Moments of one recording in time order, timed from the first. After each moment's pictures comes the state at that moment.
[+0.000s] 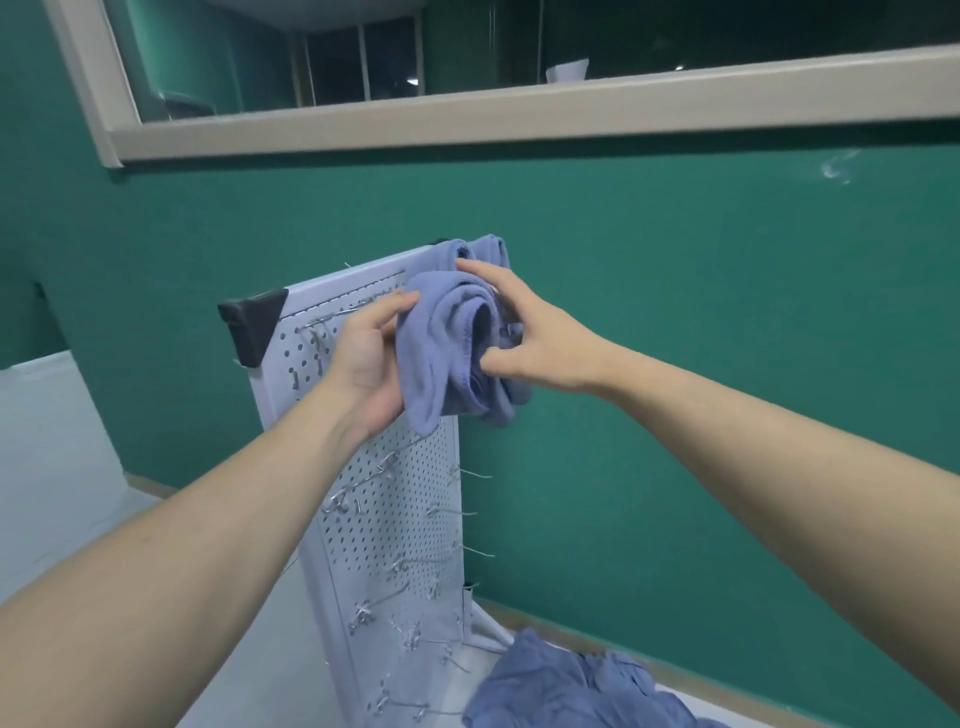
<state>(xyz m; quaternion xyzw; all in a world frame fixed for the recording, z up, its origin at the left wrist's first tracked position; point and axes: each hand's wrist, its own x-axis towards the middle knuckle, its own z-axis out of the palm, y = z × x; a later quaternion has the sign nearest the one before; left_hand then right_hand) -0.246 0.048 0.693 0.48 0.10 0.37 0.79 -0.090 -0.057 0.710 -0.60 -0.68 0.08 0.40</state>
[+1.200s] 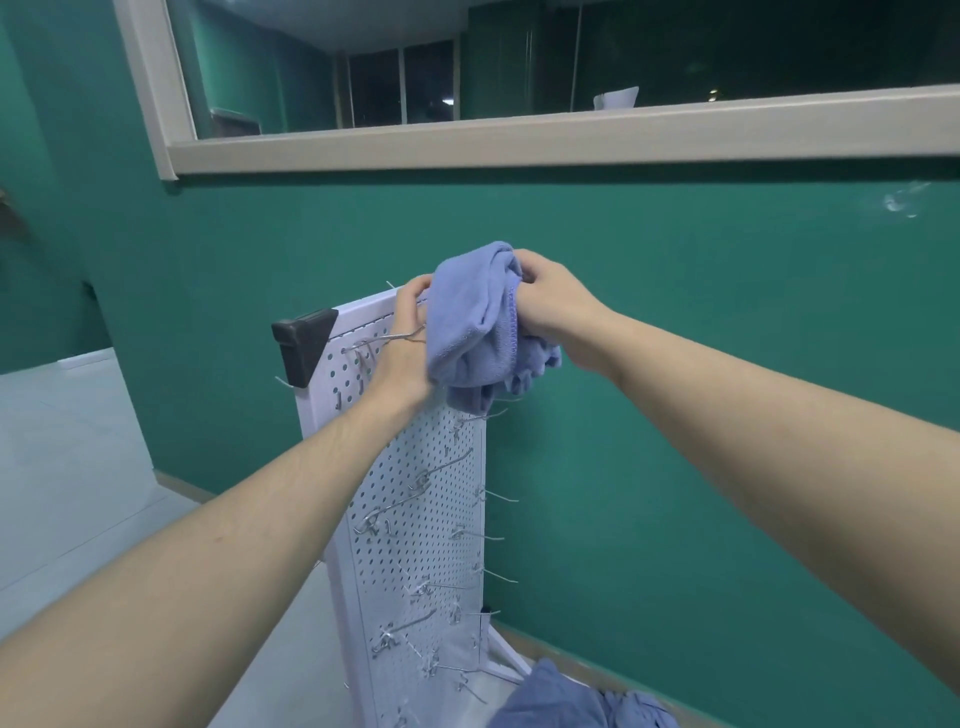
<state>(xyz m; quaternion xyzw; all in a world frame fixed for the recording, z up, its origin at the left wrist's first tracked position) -0.248 0.067 0.697 0.73 0.19 0.50 0.43 -0.108 0.000 0.757 -0.65 -0.57 0.12 0.48</state>
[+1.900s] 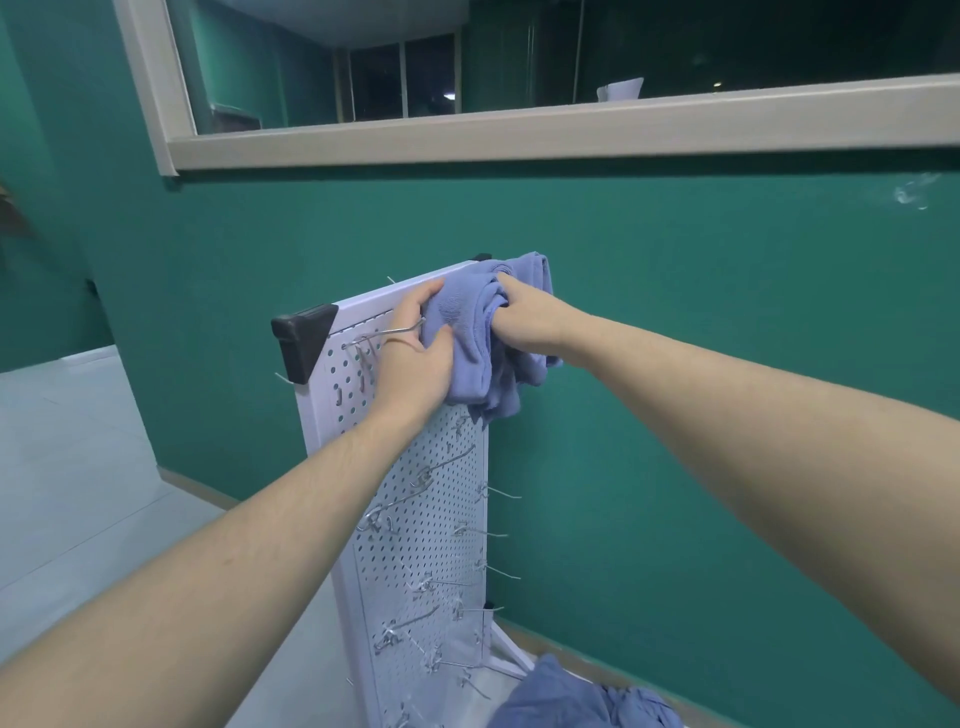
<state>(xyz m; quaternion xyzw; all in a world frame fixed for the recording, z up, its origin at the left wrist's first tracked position) -0.236 0.085 0.676 0.67 0.24 0.57 0.41 -0.112 0.016 0.749 -0.72 -0.61 0.09 0.32</state>
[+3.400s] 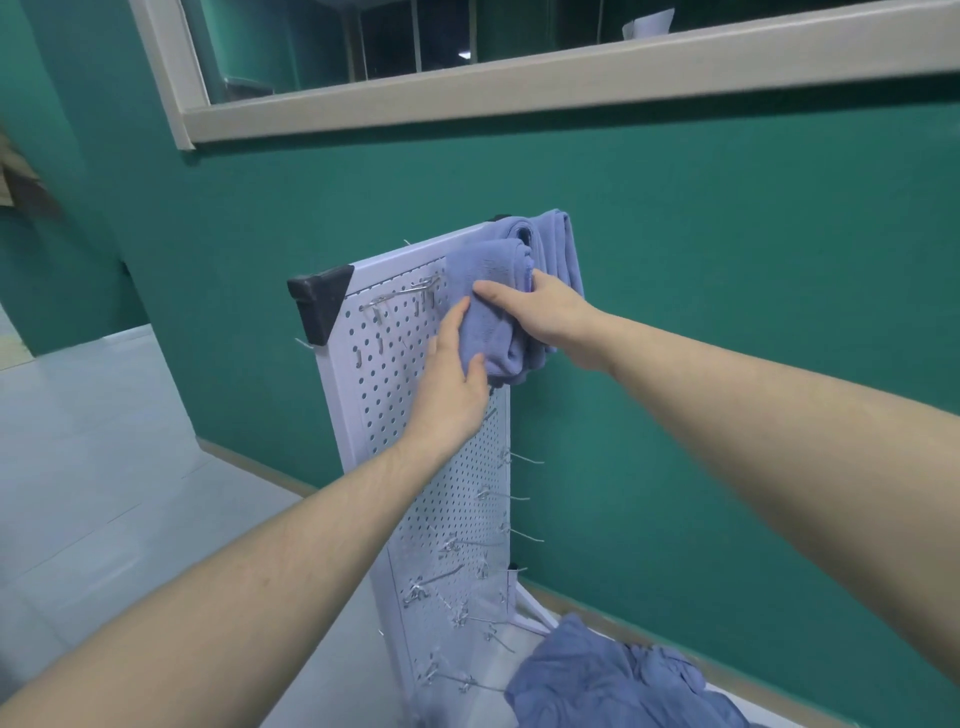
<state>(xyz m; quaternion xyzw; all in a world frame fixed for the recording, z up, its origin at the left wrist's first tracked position) -0.242 0.060 0.632 0.77 0.32 0.44 0.34 -0.099 0.033 0.701 -0.64 -0.55 0.22 0.49</state>
